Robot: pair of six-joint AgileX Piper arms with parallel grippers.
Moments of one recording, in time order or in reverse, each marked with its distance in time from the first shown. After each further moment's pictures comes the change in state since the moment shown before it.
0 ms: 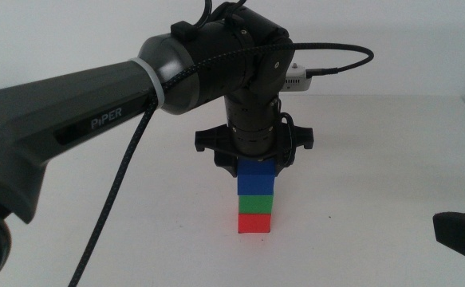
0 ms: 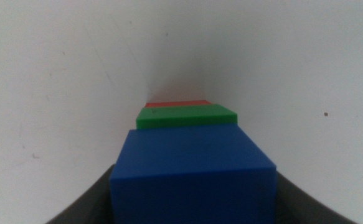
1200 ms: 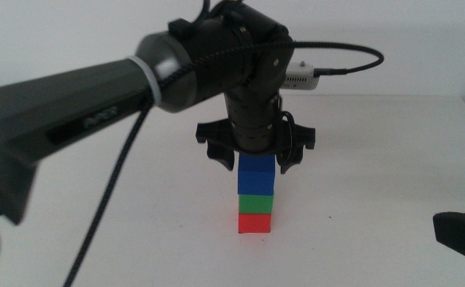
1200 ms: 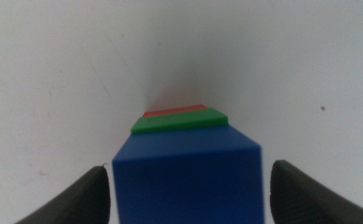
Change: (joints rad) left arm -0.002 -0.015 0.000 0.005 -0.020 0.096; right arm 0.000 0.000 0.000 0.000 0.000 0.002
